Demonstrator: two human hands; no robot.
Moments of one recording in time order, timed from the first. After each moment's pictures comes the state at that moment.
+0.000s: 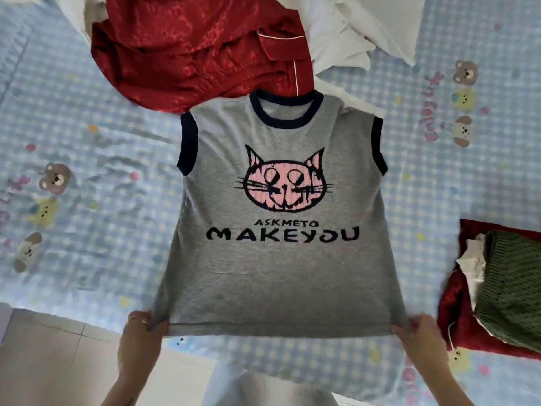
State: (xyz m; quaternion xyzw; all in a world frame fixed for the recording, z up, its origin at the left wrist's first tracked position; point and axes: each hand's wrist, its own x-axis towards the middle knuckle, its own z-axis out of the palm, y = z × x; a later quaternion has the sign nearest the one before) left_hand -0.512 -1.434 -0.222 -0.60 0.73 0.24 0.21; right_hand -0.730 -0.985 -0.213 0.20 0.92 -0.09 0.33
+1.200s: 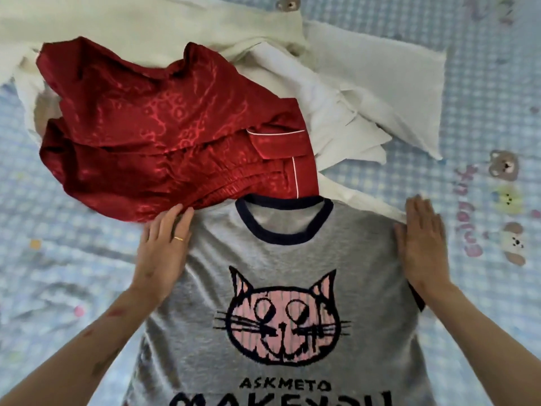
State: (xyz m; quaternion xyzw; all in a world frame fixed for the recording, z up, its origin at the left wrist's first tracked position) left_hand -0.898 -1.575 -0.302 -0.13 0.99 0.01 -0.04; right_hand -1.106 -1.169 -0.288 -0.14 0.98 -0.10 0.09
